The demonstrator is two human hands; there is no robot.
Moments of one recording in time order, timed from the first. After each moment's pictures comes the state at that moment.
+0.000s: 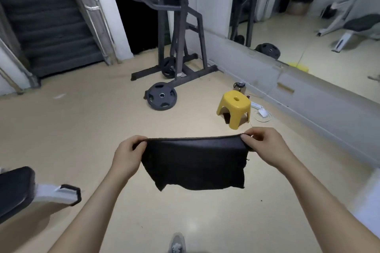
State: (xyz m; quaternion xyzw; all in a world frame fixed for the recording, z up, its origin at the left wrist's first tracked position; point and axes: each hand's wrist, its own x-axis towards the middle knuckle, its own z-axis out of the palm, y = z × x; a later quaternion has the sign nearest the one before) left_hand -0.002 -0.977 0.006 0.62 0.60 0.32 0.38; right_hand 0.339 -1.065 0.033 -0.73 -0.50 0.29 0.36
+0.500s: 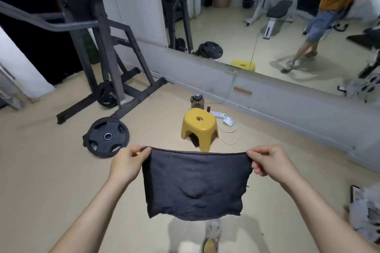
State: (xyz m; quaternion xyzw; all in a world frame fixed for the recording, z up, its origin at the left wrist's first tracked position) left_hand 0.234 -0.583 -0.010 0.73 0.52 0.20 0.39; right_hand 0.522 -0.812 -0.021 -0.78 -0.23 0.33 0.48
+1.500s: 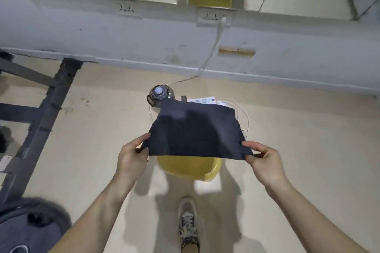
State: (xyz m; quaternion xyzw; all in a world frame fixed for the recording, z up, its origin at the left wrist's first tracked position) left_hand 0.762 -0.005 -0.403 0.73 0.45 -0.01 0.51; right_hand 0.886 -0.302 -0.380 -0.82 0.13 0.25 0.50
